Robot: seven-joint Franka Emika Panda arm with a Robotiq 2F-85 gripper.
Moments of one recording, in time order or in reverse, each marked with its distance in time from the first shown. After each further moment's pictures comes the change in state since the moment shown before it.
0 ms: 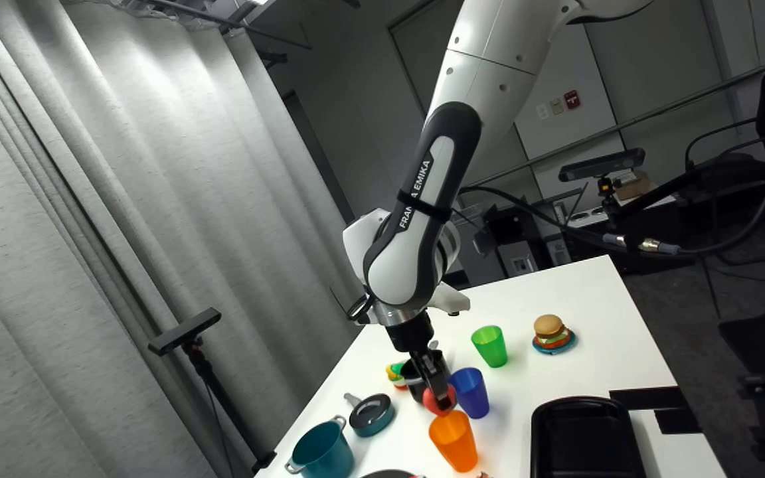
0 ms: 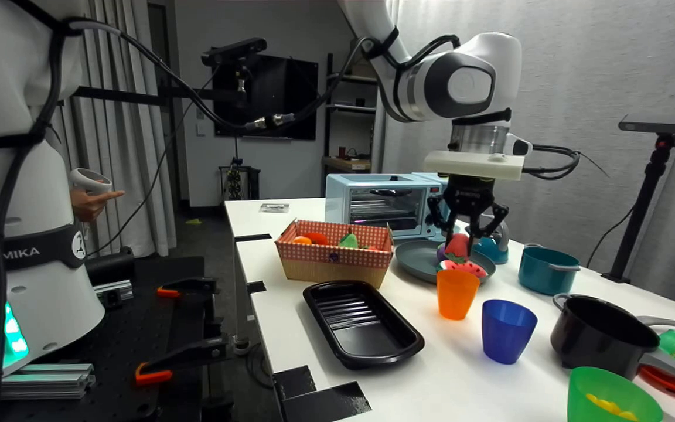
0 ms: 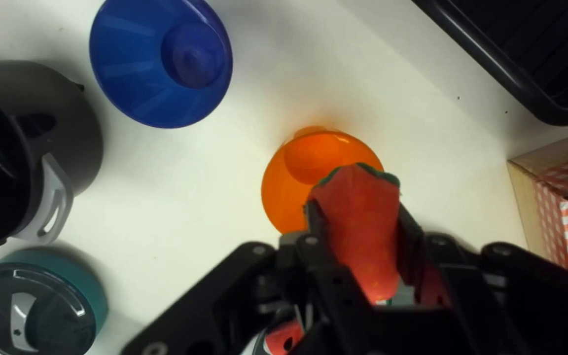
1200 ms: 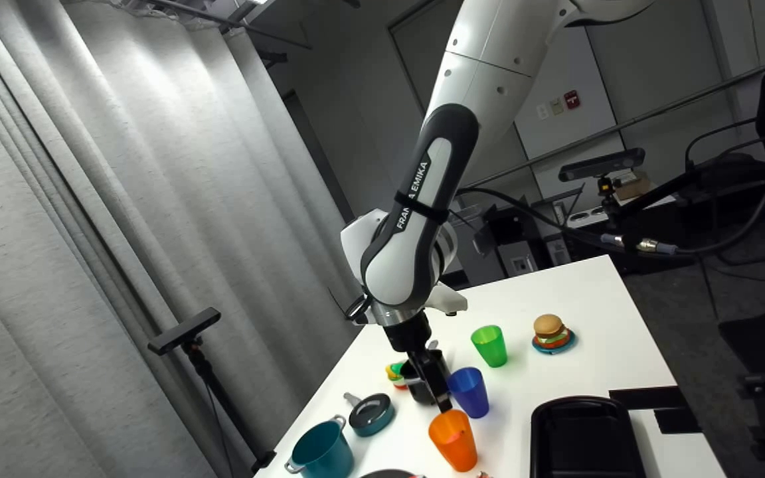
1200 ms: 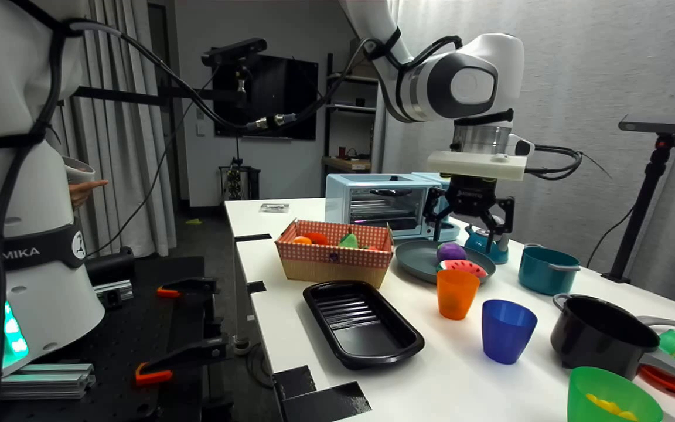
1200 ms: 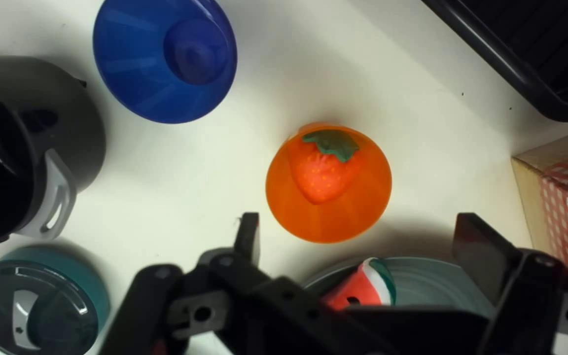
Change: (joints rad) arm 0.000 0.012 0.000 0.019 0.000 -0.008 0.000
